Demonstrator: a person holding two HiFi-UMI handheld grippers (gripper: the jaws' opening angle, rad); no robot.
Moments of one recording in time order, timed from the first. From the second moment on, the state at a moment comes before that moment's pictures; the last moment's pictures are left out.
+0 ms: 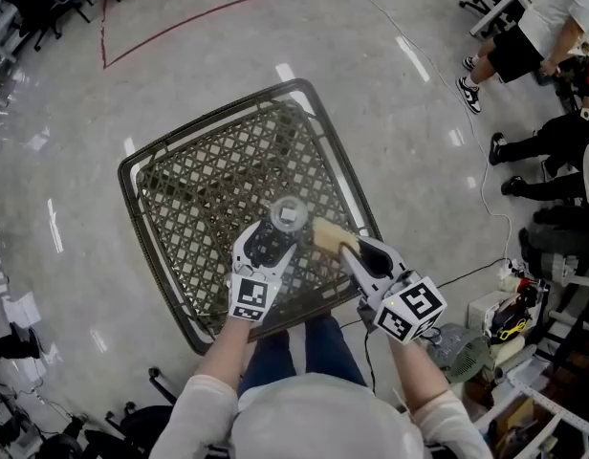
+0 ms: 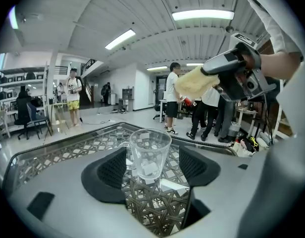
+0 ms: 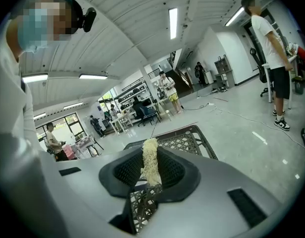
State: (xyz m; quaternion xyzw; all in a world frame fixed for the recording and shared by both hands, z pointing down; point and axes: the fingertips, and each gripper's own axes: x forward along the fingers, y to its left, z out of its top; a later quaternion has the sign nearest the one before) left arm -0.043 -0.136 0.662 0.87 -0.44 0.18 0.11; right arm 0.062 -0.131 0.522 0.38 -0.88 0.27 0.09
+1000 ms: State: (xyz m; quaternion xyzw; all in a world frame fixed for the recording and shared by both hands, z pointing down) left arm -0.072 -0.094 0.526 0.87 -0.48 0.15 0.05; right arm 0.062 -0.114 0.479 0.42 -0.88 0.22 0.07
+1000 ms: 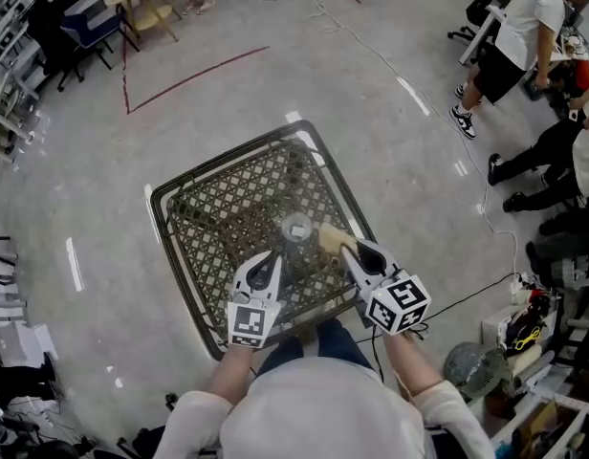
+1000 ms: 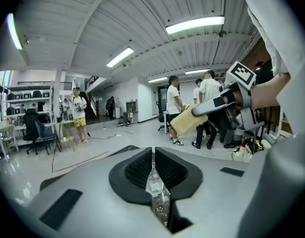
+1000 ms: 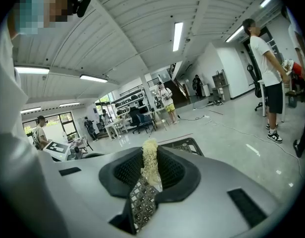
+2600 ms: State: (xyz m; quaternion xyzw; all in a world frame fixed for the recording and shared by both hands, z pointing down) left arm -0.089 -0.044 0.434 0.89 -0.44 0.13 0.01; right arm 0.051 -0.050 0.433 0.47 -0.87 0.15 0.06
